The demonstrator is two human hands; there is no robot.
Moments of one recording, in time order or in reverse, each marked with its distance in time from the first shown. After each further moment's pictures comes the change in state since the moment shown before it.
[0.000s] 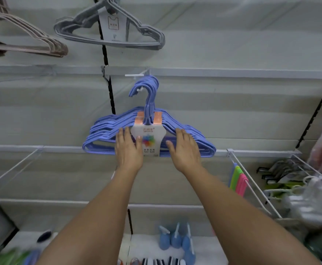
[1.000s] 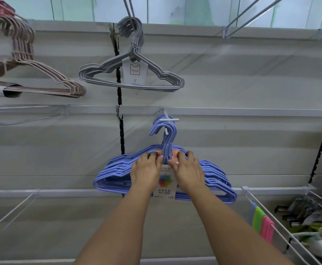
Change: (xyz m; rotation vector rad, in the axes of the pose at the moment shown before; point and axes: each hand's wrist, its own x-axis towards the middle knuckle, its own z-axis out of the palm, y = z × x) left_hand 0.079 0.009 -0.008 0.251 -0.099 0.308; right_hand 0.069 -0.057 0.014 -0.125 0.127 0.048
